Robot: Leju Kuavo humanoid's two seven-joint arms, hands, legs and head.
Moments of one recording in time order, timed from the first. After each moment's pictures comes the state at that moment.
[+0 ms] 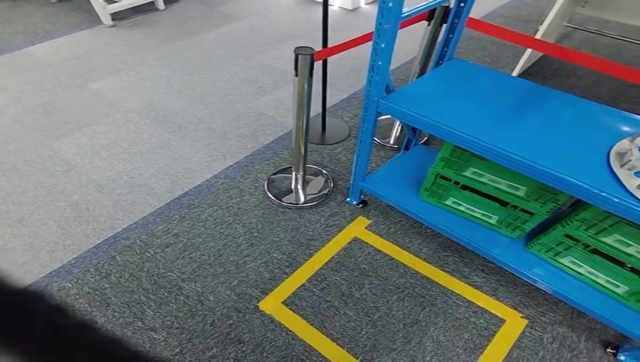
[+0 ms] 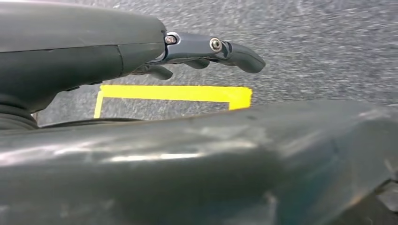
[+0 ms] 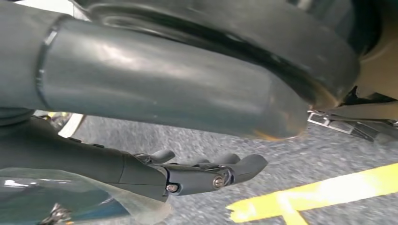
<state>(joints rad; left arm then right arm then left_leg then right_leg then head) -0.01 -0.16 0.06 -0.19 -0.72 0.35 -0.06 -0.06 0.16 -0.79 -0.19 1.20 0.07 -0.01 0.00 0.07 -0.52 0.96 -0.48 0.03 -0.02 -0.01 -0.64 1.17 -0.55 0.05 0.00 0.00</state>
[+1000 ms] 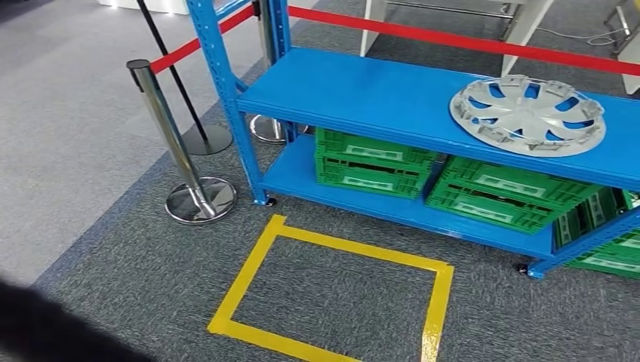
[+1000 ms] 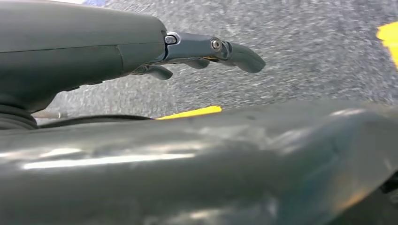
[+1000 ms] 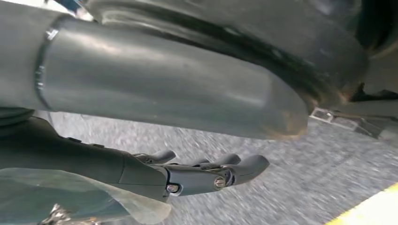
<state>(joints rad) -0.01 -0.16 0.07 -0.19 -0.70 0.34 -0.04 -0.06 0.16 -0.79 -0.19 1.22 0.07 0.01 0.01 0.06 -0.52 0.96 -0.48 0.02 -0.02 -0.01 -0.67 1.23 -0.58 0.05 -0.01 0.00</state>
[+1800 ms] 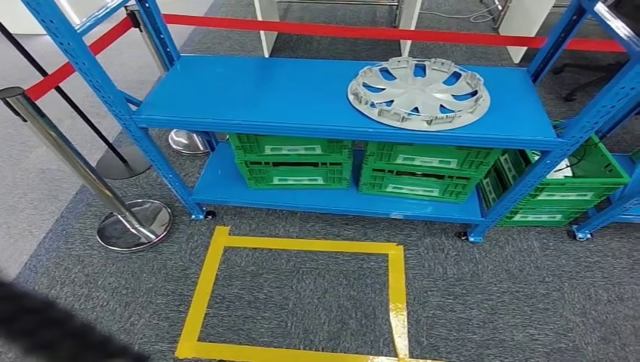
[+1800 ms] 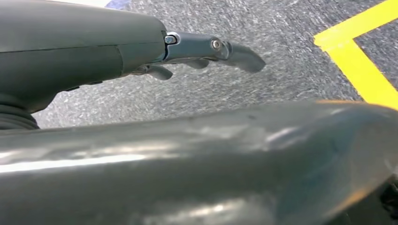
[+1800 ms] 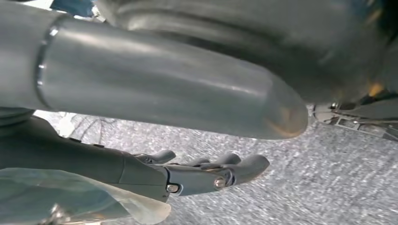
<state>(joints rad) -0.02 -0.16 0.09 -0.19 -0.70 0.34 -0.03 -0.06 0.17 -0.79 -0.19 1.22 0.08 0.03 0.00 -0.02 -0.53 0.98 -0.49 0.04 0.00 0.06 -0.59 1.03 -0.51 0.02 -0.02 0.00</state>
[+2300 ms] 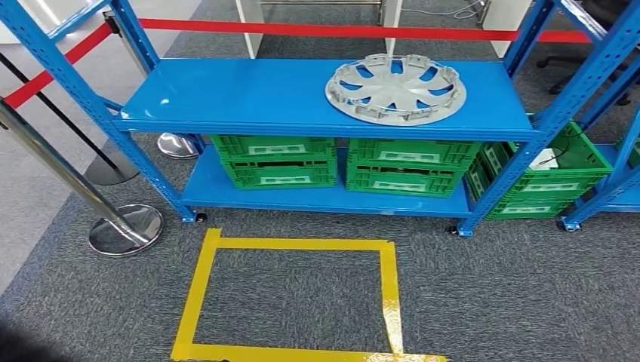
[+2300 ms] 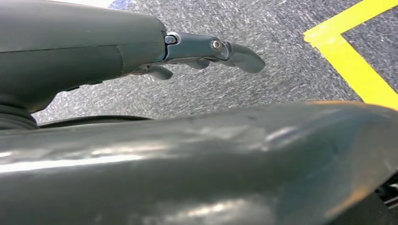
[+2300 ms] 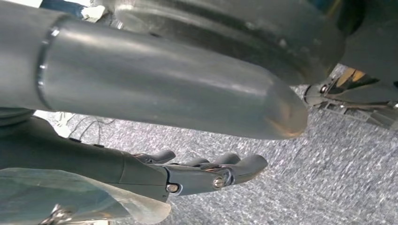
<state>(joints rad) -0.01 -0.17 0.10 -0.19 -0.70 0.34 -0.04 -0.06 0.17 -0.79 -0.19 1.23 0.08 0.04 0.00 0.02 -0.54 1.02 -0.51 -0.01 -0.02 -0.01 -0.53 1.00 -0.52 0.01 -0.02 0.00</state>
